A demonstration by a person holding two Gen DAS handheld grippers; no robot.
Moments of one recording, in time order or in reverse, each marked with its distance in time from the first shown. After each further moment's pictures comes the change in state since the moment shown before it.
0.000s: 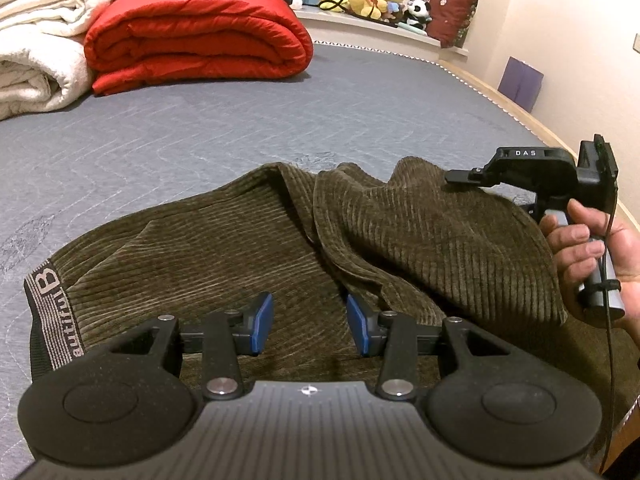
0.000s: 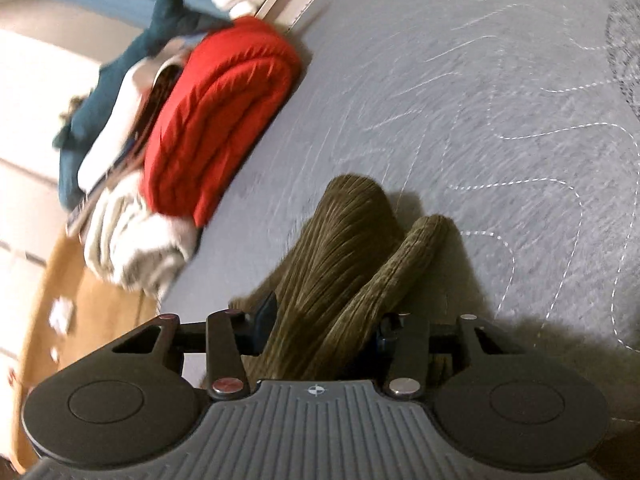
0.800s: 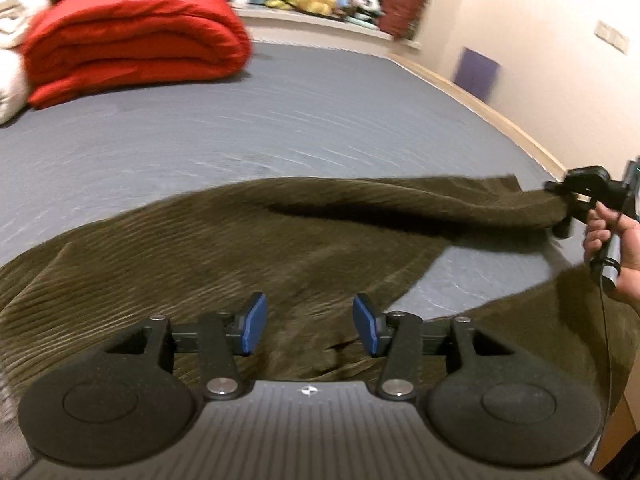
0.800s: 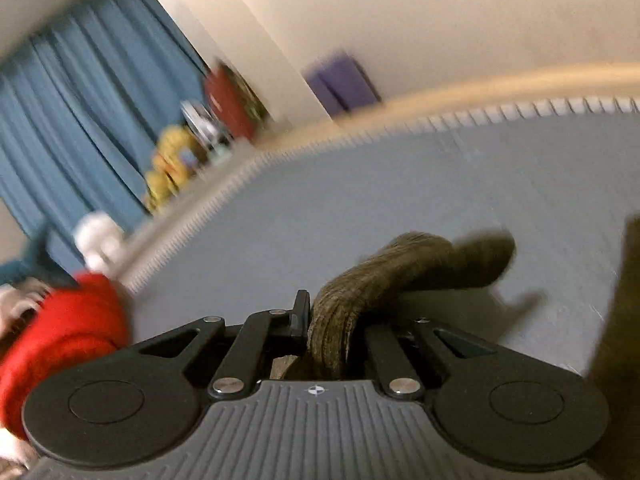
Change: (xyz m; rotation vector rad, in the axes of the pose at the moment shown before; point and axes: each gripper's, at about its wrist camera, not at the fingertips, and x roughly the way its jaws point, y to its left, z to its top) left arm 0.047 -0.043 0.012 0.087 0.001 -0.146; right arm -0.181 -0.077 0.082 -0.028 -0.707 -0.505
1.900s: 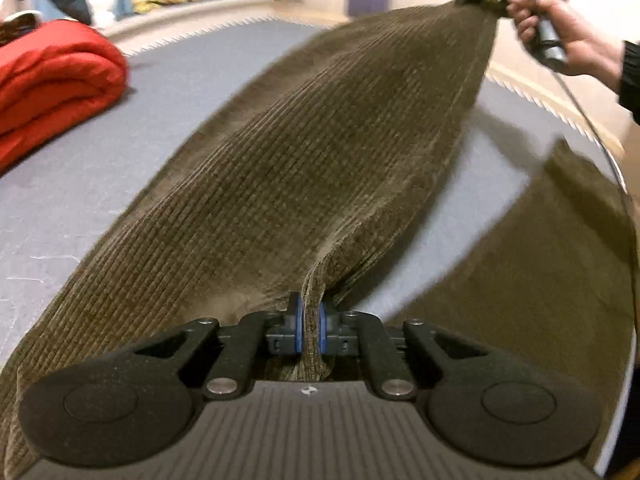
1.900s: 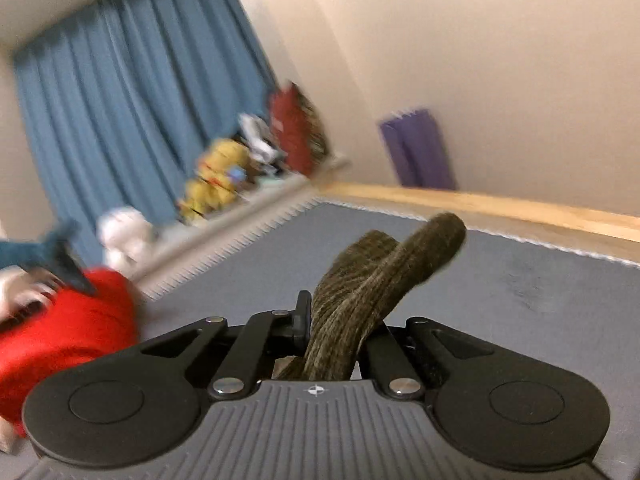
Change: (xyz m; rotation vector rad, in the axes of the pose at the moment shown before) left arm 0.050 -0.017 0.013 0.402 0.116 -0.144; right arm 0.037 0.105 0.084 -0.261 -0.136 0.026
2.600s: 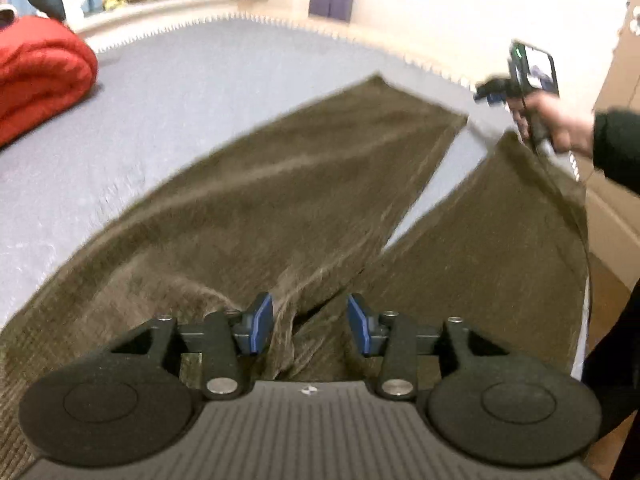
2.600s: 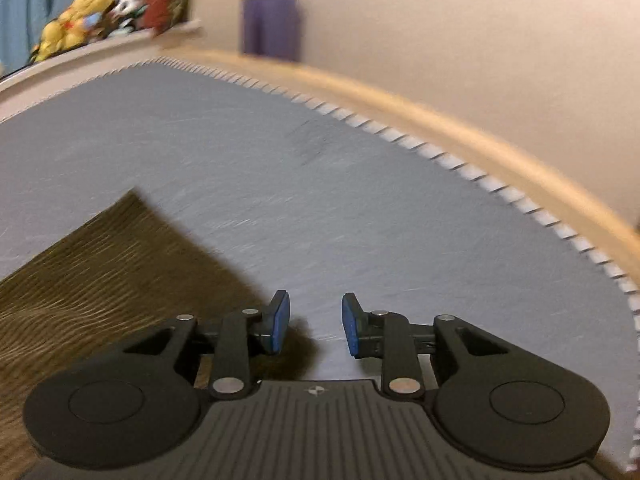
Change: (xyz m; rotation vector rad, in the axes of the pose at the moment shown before) left arm -0.033 0.002 -0.015 -0.019 -0.050 -0.106; right arm 0.005 -0.133 -0.097 -0.233 0.200 -0.525
